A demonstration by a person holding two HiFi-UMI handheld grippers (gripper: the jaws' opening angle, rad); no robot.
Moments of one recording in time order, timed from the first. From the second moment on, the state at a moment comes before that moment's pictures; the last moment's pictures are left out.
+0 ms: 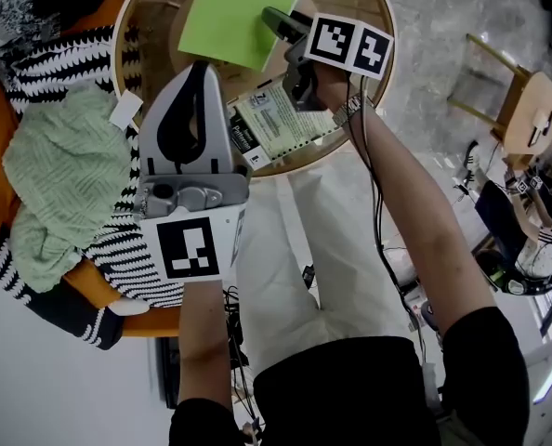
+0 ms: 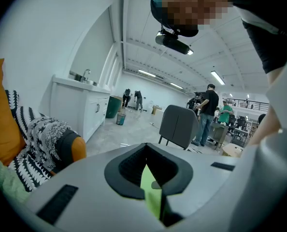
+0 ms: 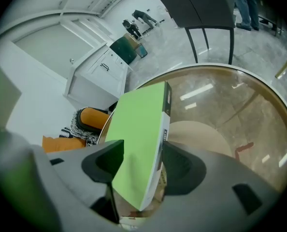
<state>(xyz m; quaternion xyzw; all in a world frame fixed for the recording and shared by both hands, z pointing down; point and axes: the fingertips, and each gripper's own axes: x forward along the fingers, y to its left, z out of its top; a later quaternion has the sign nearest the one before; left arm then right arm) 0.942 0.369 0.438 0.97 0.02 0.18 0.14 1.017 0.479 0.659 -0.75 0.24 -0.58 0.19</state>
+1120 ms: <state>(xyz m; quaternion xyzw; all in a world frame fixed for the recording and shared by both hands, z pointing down) 0.924 0.384 0.353 0.98 0.02 0.14 0.12 1.000 0.480 0.491 -0.80 0.33 -0.46 0.21</state>
